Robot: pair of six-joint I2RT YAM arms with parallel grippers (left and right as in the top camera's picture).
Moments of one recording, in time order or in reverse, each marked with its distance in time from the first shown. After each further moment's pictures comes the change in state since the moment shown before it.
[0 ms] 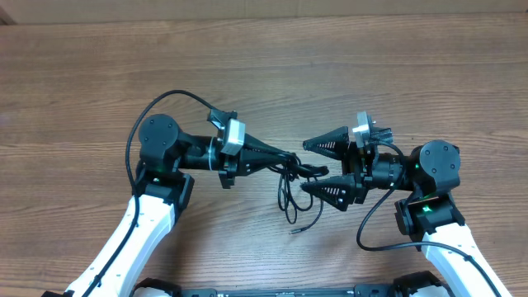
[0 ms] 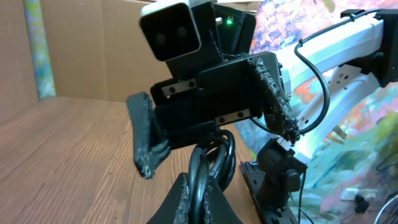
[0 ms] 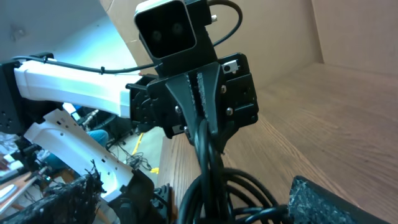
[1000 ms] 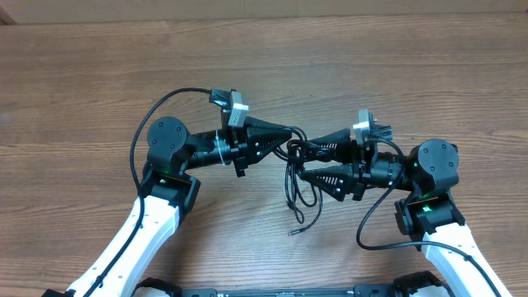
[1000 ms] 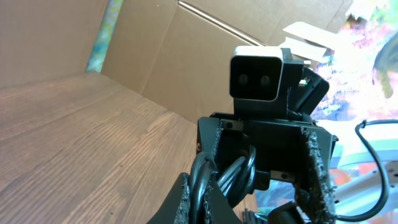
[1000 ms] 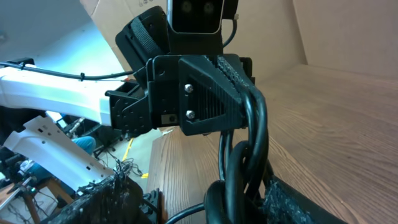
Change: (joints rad) left arm -0.045 0.000 0.000 0.021 -0.305 -0.347; right arm 0.000 0.000 0.000 -0.037 0.050 -0.026
